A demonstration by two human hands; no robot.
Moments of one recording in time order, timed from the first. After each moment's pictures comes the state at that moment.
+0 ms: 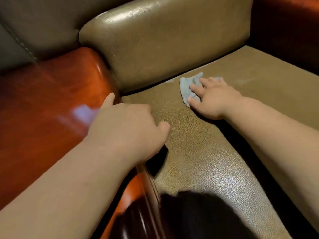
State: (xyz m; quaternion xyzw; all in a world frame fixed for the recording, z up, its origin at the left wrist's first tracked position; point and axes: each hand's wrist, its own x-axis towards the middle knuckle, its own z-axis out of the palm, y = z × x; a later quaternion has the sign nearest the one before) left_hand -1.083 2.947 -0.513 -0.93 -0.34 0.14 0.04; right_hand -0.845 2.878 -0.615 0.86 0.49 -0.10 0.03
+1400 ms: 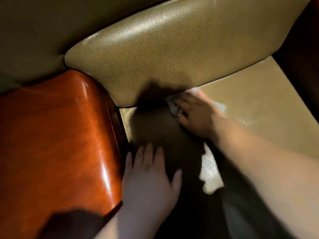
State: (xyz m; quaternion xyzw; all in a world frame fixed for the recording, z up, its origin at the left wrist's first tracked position) left_hand -1.023 2.956 -0.509 -0.89 -0.39 0.20 -0.14; right_hand -0.783 2.967 -0.624 0.75 0.64 -0.14 0.03
